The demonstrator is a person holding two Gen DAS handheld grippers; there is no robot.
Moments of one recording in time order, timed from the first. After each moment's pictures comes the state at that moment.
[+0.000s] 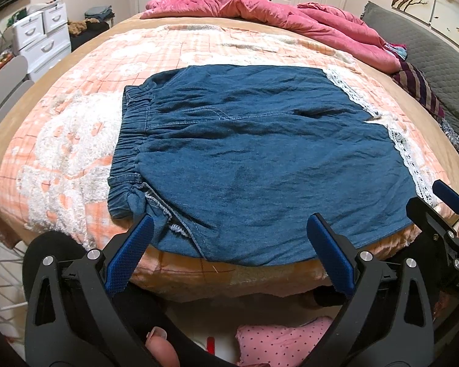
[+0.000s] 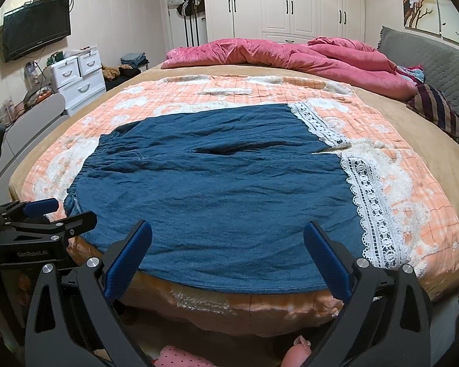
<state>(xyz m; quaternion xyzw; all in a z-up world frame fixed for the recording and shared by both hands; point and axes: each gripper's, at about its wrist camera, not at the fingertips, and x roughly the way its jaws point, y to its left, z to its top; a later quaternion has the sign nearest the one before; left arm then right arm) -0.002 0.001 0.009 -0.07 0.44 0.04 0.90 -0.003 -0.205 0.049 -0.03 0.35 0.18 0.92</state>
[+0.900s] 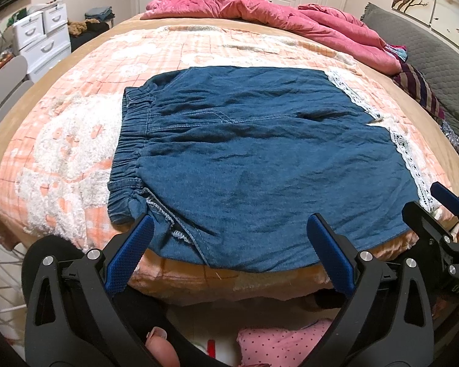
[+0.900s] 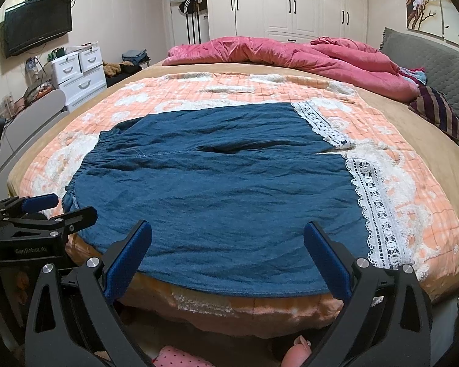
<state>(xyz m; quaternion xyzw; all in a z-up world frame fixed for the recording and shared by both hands) 0.003 0.006 0.006 -0.08 0.44 0.04 0.90 0.003 -0.197 0.043 -0.04 0.36 0.18 0.92</state>
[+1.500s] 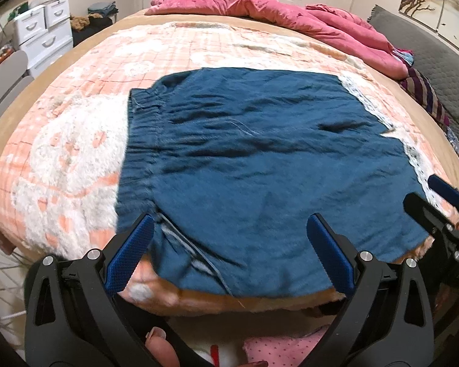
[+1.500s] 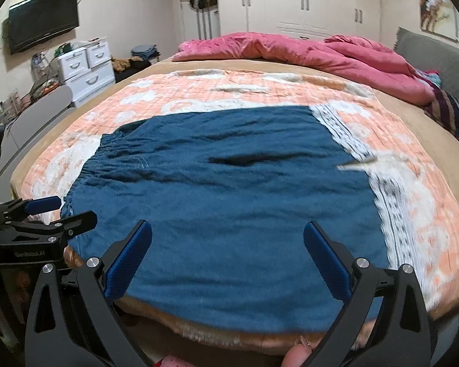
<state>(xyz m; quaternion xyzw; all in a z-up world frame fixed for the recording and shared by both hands) 0.031 0.037 0.001 -0.09 0.44 0.05 0.89 0.053 -0.169 0.044 -0.05 0.36 0.22 0.90</state>
